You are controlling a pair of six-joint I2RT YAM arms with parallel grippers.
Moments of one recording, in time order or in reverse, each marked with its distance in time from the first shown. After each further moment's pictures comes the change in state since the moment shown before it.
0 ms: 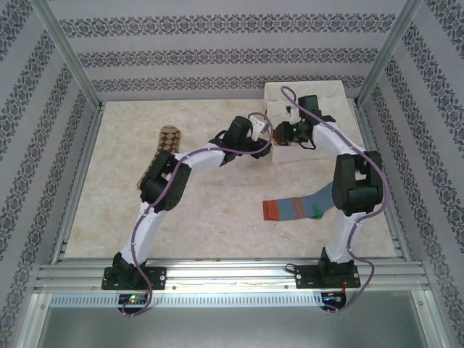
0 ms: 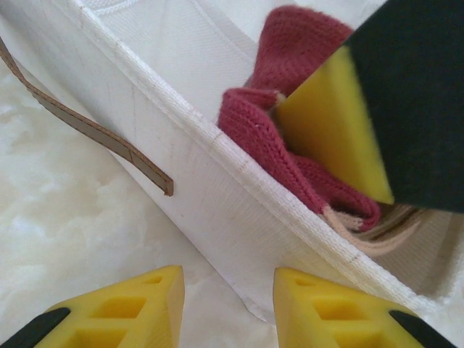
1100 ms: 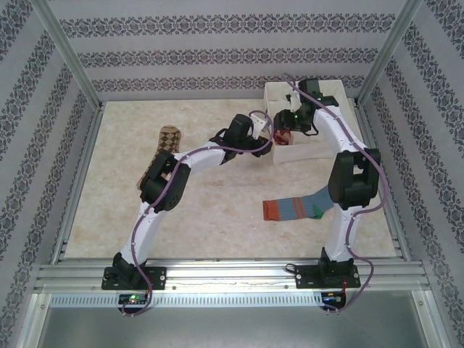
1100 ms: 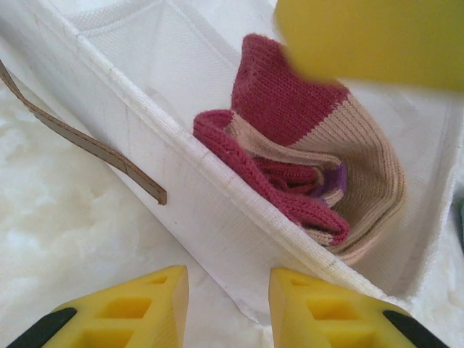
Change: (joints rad) left arm 0.000 0.000 0.029 -0.023 0.011 0.000; right arm -0.003 0.068 0.313 -0.311 0.026 -0.050
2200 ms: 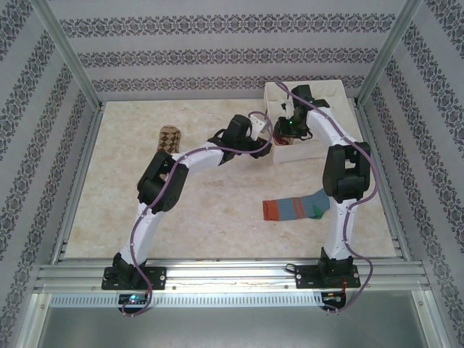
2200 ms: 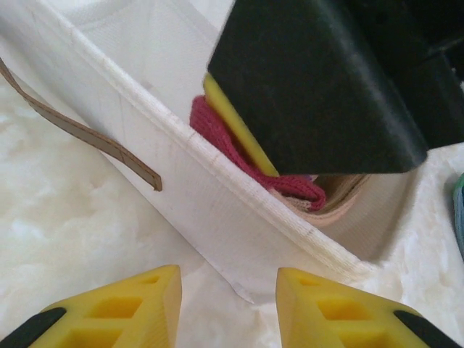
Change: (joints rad) left arm 0.006 -0.051 -0.057 0.001 0.011 0.038; right arm 0.018 0.115 0.037 -0.035 0.035 -0.001
